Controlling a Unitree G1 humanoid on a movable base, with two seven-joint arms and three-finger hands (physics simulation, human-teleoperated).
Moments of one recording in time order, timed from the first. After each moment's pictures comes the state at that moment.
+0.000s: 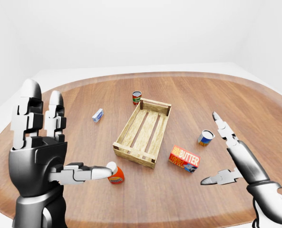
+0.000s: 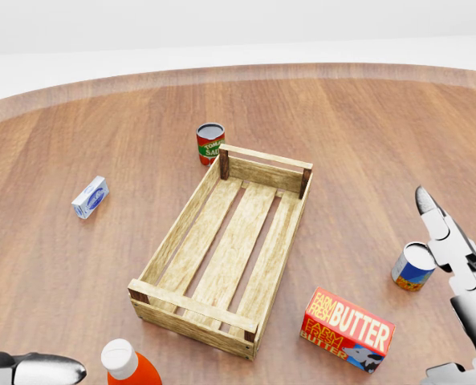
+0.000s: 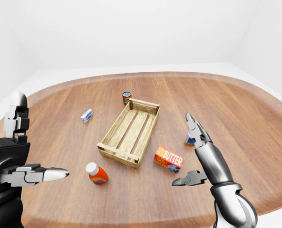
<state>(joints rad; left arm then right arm) 0.19 0.01 0.24 -0.92 -0.22 0.09 -0.18 0.27 -0.06 -0.34 -0.76 -0.51 0.09 0.57</state>
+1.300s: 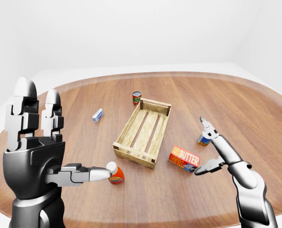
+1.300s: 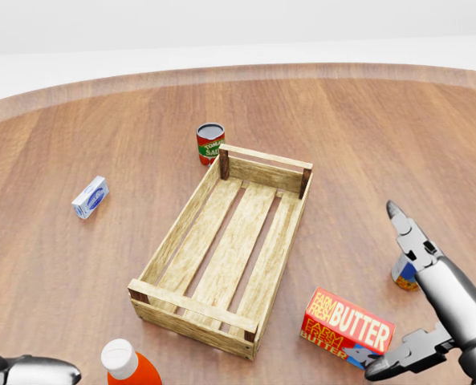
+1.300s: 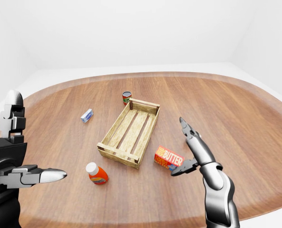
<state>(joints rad) 0.19 0.01 0.26 -0.93 -0.23 0.09 -0.18 0.09 -0.21 -0.26 -0.31 -0.52 0.09 0.48</state>
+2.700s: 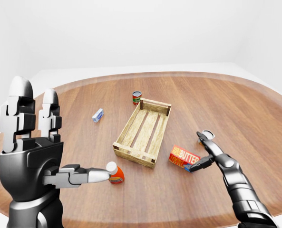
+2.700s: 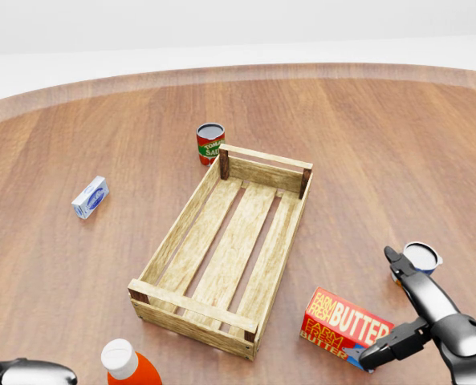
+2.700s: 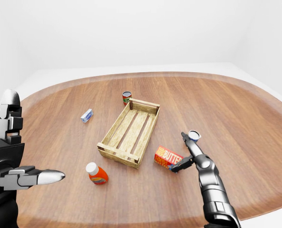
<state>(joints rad) 0.20 0.01 0.27 -0.95 -0.24 0.09 -0.18 -0.26 -0.36 -0.16 0.59 -0.35 0.09 0.33</state>
